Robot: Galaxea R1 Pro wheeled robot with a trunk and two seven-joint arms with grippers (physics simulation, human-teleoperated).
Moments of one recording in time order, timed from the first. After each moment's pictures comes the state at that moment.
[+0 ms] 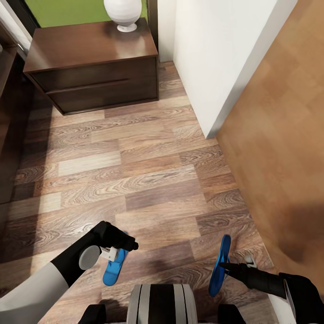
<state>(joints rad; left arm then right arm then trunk) -0.74 0.21 -0.73 -1.12 -2.28 -1.05 -0.38 -0.44 -0.16 -0.63 -0.81 0.38 0.84 1.41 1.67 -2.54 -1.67</state>
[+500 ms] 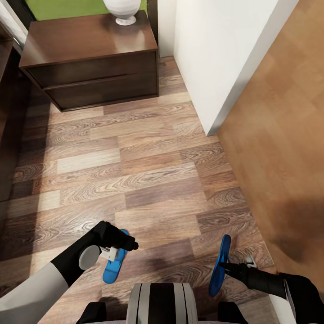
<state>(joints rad) -0.74 0.21 -0.73 -1.12 -2.28 -1.05 -0.38 -0.44 -0.16 -0.63 -0.81 0.38 0.84 1.41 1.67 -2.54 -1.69</state>
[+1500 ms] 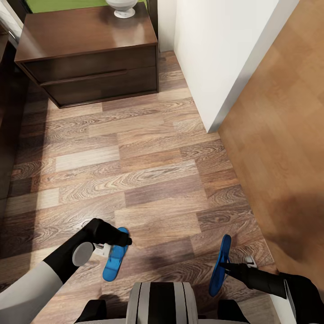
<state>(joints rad) -0.74 0.25 -0.67 -1.12 -2.28 -1.05 -0.39 -0.44 -0.16 -0.63 -0.81 0.38 0.84 1.41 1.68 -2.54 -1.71</state>
